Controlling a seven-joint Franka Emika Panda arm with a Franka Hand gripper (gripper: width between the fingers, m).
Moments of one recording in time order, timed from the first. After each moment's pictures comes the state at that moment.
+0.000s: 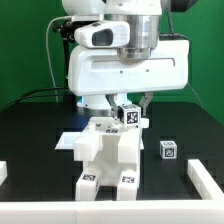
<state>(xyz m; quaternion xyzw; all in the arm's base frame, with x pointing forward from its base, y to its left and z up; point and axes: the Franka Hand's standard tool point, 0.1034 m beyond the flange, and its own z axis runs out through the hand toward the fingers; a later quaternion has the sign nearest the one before) 0.552 0.023 0.124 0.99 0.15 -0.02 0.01</state>
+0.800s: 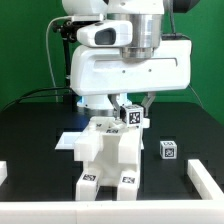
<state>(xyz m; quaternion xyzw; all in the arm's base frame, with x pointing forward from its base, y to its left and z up) 0.553 0.025 0.124 0.99 0.15 -0.02 0.01</state>
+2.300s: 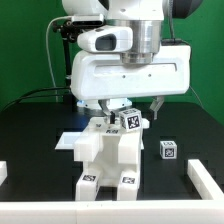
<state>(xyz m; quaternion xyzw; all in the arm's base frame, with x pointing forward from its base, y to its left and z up) 0.550 0.026 0.116 0.99 0.15 -0.02 0.01</state>
